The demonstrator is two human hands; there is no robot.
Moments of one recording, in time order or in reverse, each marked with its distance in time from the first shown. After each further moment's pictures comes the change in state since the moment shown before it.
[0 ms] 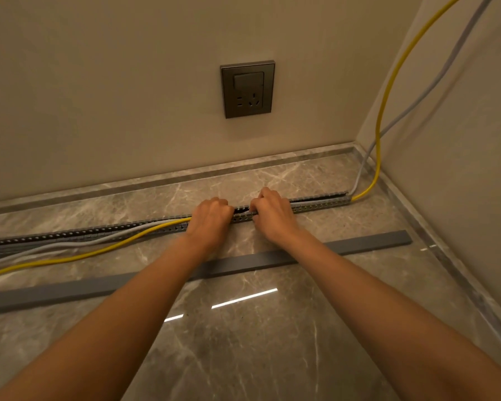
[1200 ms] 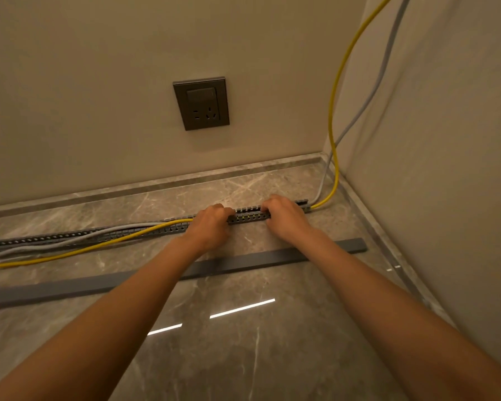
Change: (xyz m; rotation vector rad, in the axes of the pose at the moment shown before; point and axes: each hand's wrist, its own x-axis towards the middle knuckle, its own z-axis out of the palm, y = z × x) left_hand 0.023 0.072 -0.015 -0.354 -0.061 -0.090; right_hand -0.021 0.096 -0.040 0.007 -0.025 -0.009
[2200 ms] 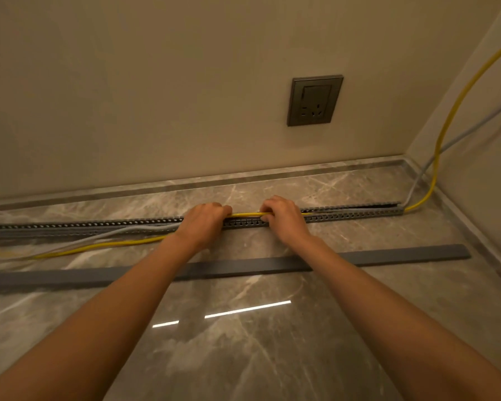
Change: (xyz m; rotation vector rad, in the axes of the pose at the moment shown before) left_hand -0.062 -0.183 -0.040 0.264 0.005 0.043; right_hand 0.034 -0.176 0.059 0.189 0.034 -0.031
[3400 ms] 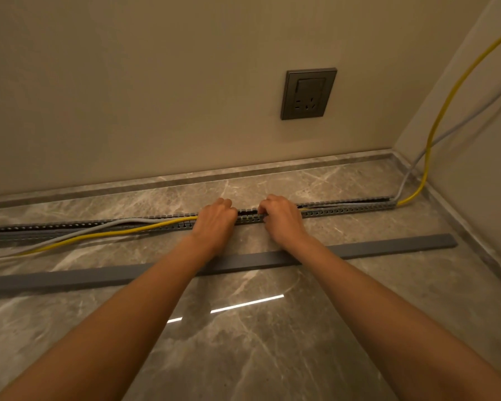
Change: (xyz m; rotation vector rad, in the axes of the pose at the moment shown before) left_hand 0.002 0.029 0.004 0.090 0.029 0.013; right_hand -0.009 0.000 0.007 -0.217 0.025 0.007
